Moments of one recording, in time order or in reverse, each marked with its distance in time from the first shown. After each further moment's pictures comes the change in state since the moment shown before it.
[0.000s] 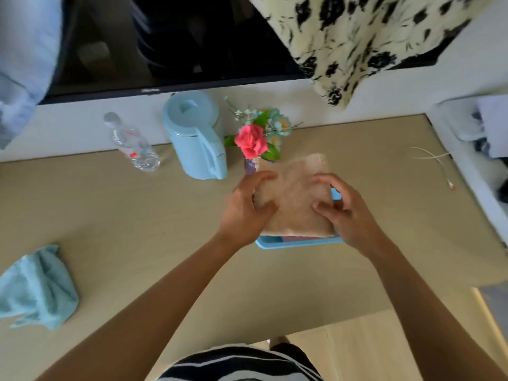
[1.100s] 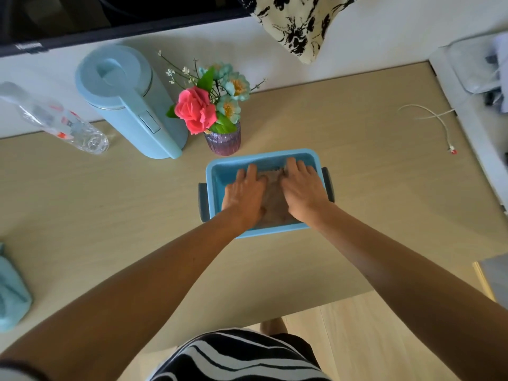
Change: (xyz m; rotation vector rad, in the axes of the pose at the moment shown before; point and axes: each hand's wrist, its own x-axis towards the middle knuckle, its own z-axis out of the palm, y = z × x) left_hand 0.063 -0.067 0.128 1.092 -0.360 0.016; right_hand 0.073 0.103 0.011 -1.329 -0.259 -0.038
